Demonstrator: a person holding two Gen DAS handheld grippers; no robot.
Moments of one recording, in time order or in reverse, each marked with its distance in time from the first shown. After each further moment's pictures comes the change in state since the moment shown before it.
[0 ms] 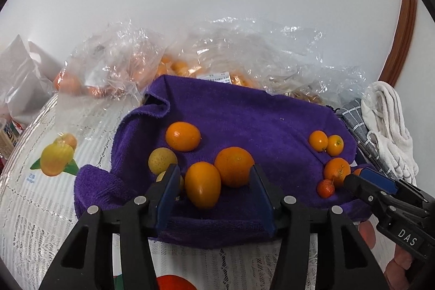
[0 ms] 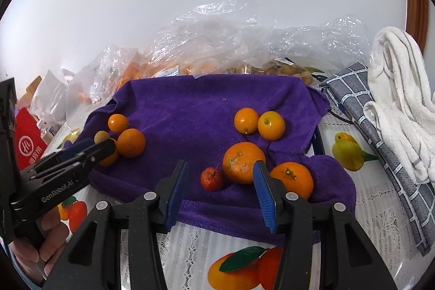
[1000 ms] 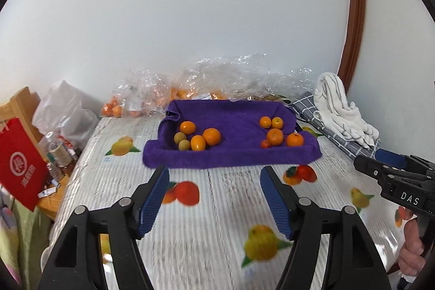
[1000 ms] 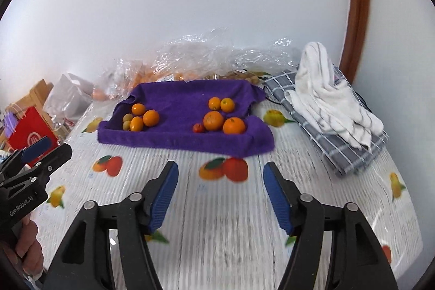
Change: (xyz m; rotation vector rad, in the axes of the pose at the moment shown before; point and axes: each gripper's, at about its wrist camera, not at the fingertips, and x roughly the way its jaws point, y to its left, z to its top) left arm -0.216 -0.034 -0.037 0.149 -0.051 0.047; right arm -0.198 0.000 -0.052 0.044 -0.014 -0.117
